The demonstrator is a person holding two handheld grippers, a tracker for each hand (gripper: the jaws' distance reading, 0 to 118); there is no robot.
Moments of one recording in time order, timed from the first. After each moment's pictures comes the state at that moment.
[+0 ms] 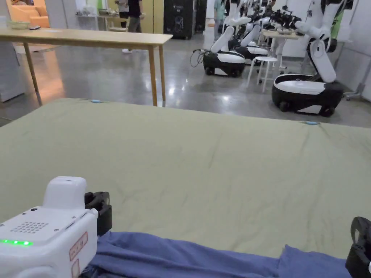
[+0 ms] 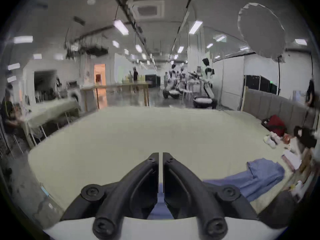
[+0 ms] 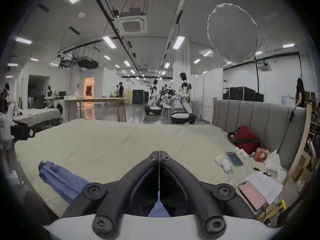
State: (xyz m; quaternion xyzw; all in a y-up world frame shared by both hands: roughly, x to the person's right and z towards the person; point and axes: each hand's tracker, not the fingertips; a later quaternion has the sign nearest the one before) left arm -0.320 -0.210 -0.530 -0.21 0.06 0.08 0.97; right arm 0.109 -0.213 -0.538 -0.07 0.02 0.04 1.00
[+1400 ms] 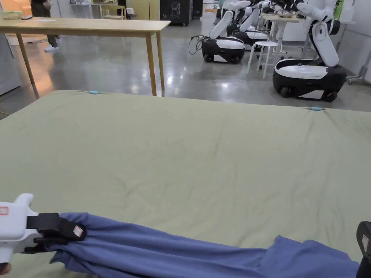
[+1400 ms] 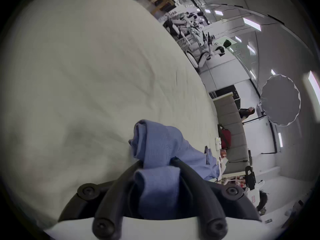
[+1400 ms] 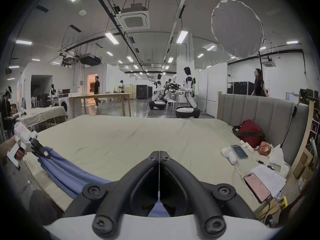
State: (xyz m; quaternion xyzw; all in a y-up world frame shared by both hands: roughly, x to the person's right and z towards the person) left arm -0.495 -0.270 -0.580 -0.43 -0.09 0.40 0.80; right arm 0.102 -0.214 -0.528 -0.10 0.05 0.03 0.99
